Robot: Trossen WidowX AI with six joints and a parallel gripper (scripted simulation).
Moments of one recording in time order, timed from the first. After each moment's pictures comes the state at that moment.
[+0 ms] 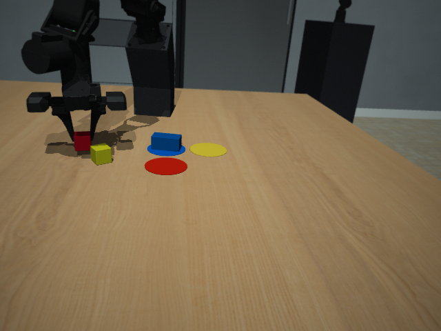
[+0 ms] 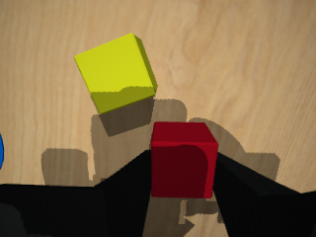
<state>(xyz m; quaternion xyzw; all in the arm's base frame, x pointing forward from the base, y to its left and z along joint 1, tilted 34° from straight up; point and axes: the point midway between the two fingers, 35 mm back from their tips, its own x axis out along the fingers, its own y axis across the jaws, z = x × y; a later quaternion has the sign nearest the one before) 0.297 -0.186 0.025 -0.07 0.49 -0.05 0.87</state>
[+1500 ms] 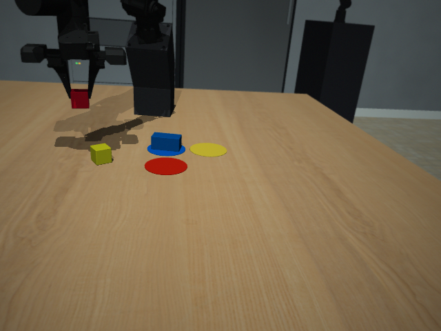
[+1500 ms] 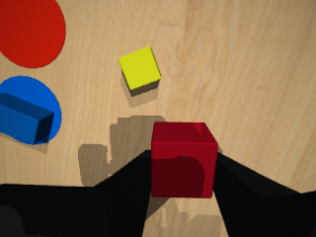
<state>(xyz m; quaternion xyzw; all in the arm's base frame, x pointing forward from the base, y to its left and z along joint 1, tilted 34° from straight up) 0.249 -0.169 0.102 -0.07 0.48 -0.06 0.87</state>
